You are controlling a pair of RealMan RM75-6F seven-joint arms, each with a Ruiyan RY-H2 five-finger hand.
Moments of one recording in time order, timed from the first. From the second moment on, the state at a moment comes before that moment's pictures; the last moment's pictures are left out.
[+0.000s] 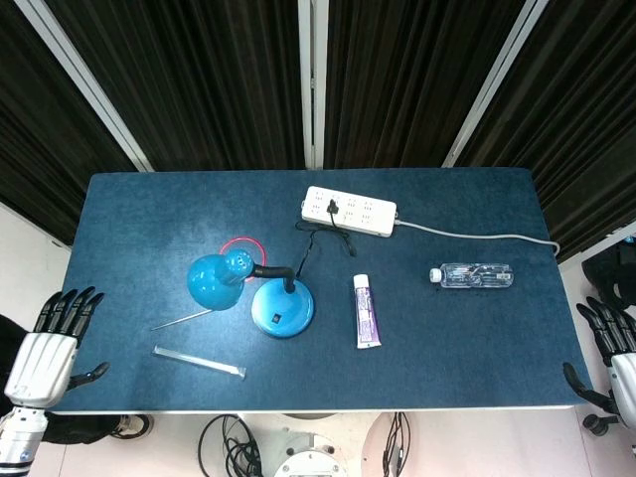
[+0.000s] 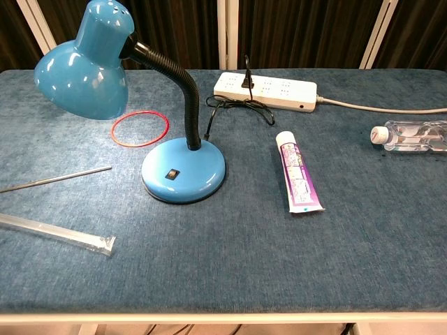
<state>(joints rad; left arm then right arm) -0.08 -1.09 0.01 -1.72 1.64 1.53 0.15 -0.04 -0.96 -0.02 -1.64 -1.66 1.62 0.26</state>
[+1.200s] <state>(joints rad) -0.20 -1.24 0.05 -1.74 1.57 1.24 0.30 -0.05 -0.95 -0.02 -1.63 -1.65 1.63 0.29</state>
